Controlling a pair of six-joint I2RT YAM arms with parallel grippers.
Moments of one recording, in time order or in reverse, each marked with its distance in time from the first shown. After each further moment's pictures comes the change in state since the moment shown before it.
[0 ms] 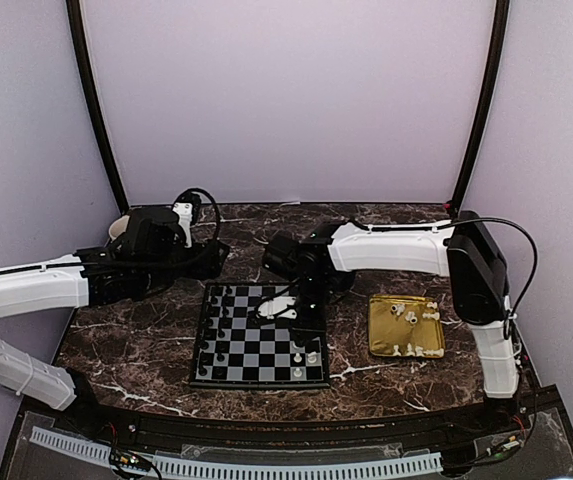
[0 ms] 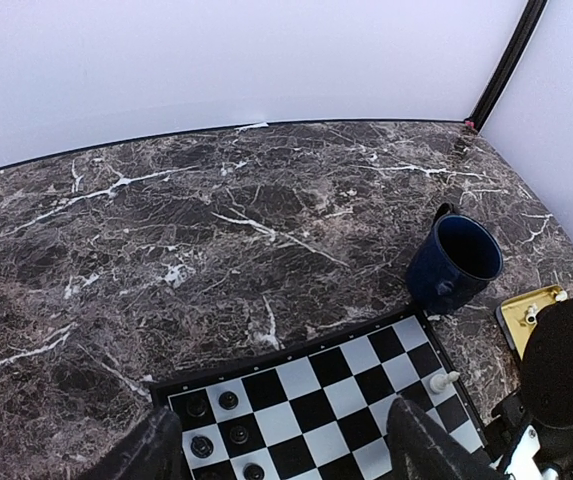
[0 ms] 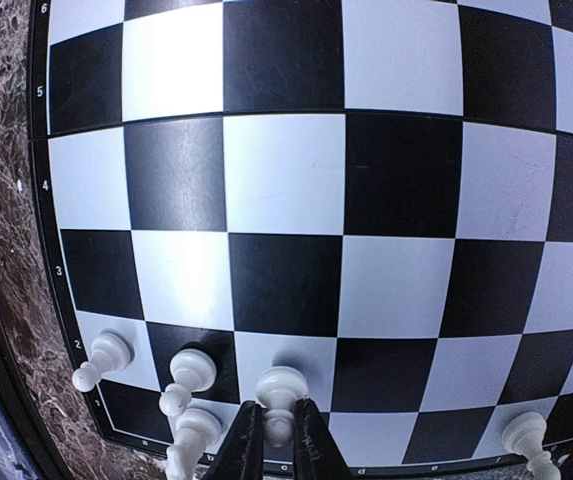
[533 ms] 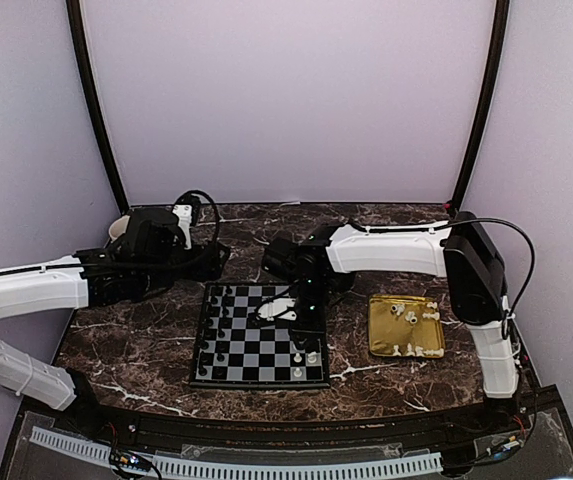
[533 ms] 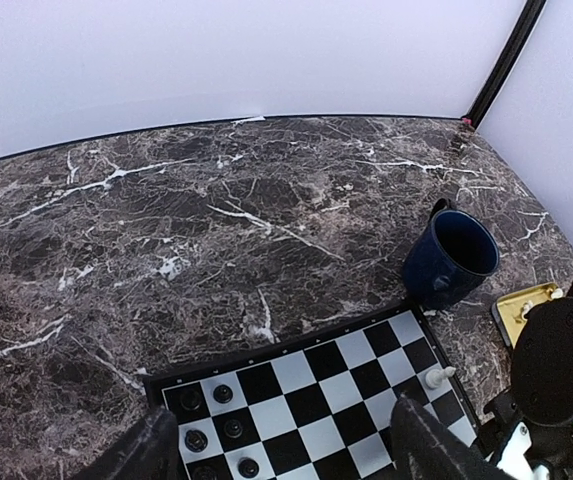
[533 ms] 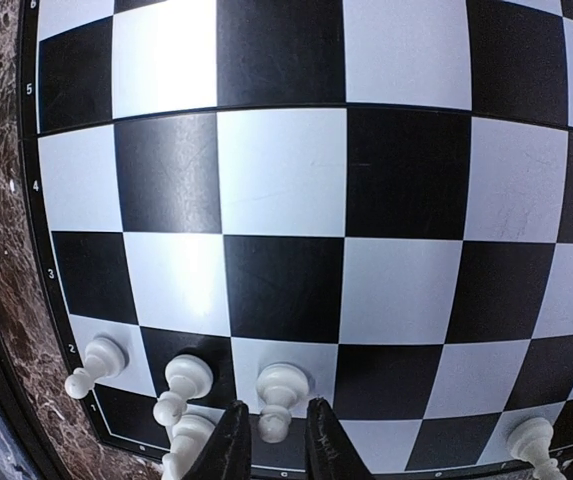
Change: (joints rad) left arm 0.000 -0.004 -0.010 -0.003 0.011 -0.017; right arm 0.001 0.014 0.000 0.001 0.002 0.003
